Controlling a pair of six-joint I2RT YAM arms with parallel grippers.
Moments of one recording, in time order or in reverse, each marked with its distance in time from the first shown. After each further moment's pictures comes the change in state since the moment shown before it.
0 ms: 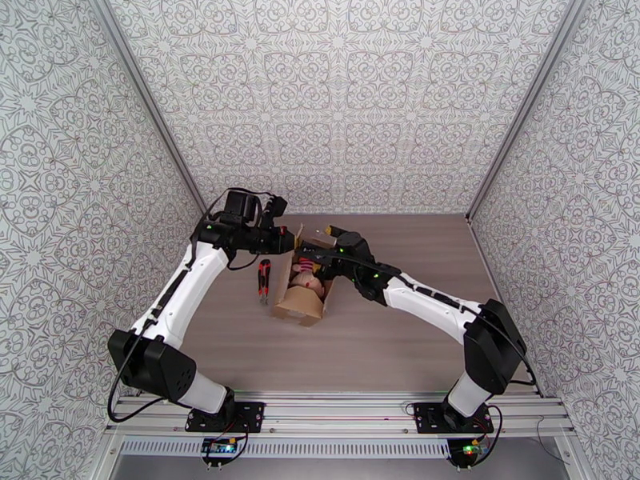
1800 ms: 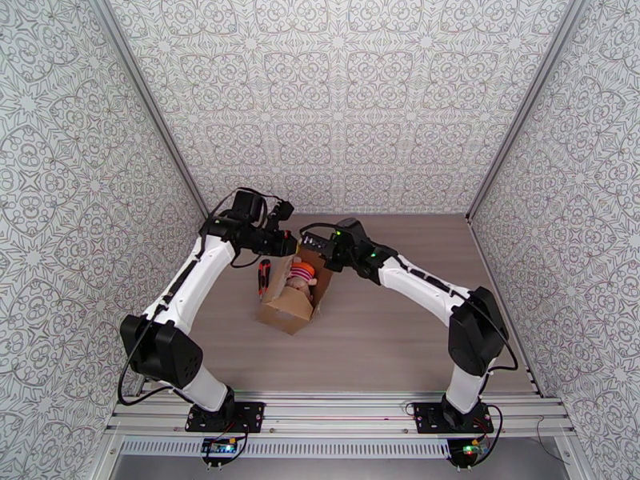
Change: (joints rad) left arm -0.005 0.071 0.037 -0.066 0.018 0.144; right arm -0.097 0.124 0.202 -0.257 -0.208 0.129
